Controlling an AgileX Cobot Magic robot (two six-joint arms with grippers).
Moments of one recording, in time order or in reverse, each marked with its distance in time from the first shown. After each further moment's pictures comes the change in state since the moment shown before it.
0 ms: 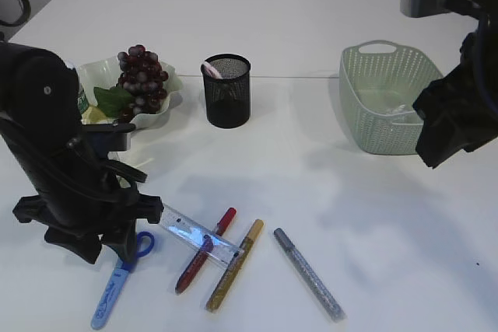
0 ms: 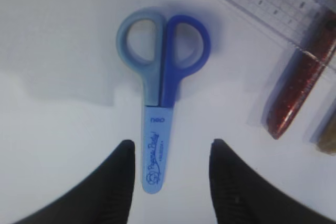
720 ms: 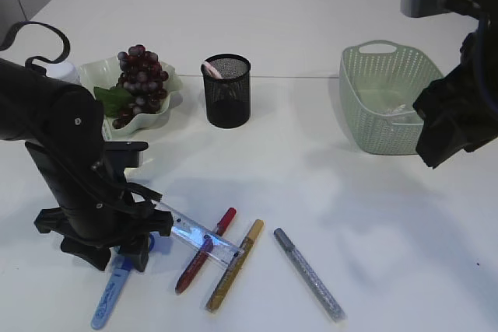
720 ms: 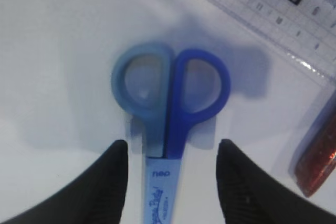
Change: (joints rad) left arm 0.000 0.128 -0.001 0.026 -0.106 -0.013; right arm 0.000 0.000 0.000 0.000 0.002 0.000
